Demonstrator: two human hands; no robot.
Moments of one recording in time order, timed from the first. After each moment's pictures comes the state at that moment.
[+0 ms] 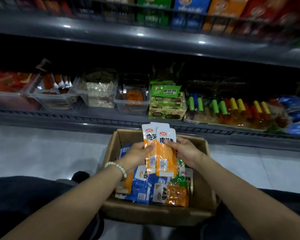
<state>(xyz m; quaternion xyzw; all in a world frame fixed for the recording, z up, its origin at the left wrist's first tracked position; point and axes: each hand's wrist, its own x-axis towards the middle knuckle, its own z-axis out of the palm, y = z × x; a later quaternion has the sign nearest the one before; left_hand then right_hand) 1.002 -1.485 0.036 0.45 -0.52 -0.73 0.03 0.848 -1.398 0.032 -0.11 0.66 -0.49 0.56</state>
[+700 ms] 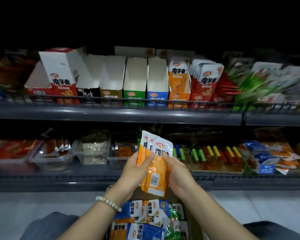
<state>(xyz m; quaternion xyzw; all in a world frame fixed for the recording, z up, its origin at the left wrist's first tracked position) 0.978 -1.477 0.200 0.34 -0.60 -0.69 0.23 0.870 -1.403 0.179 -0.06 0.53 -0.70 0.47</state>
